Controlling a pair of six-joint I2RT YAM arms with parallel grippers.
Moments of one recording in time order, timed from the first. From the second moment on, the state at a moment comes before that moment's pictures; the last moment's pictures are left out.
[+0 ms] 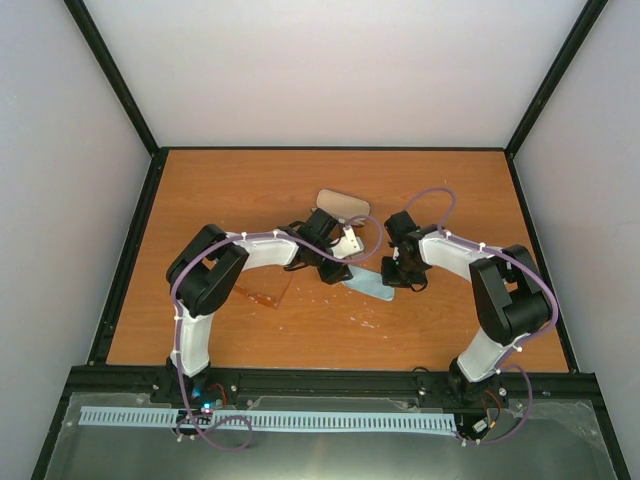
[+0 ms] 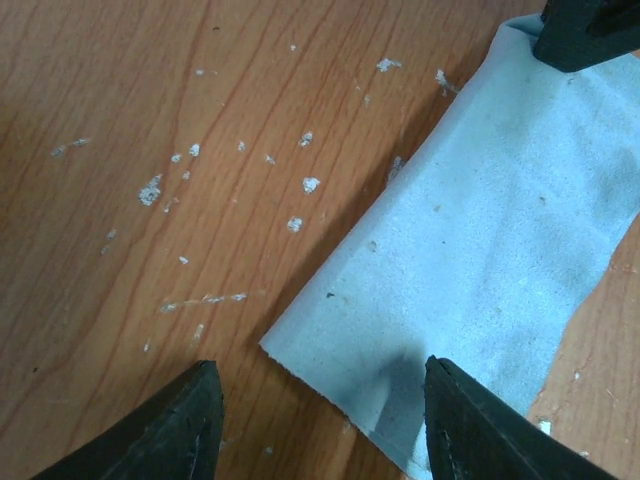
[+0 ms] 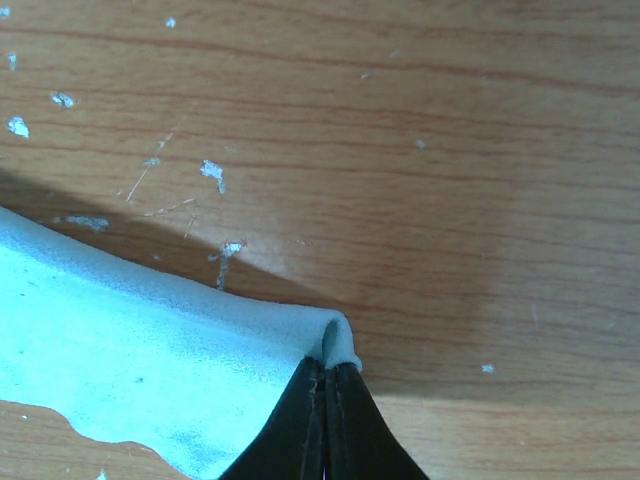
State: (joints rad) left arm -0.71 2.00 1.21 -0.22 0.37 0.39; right arm 0.41 1.67 0.94 -0.68 -0.11 0.43
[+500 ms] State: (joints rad) left arm -0.71 2.04 1.25 -0.20 0.39 0.38; right arm 0.41 1.67 0.94 -0.68 -0.11 0.43
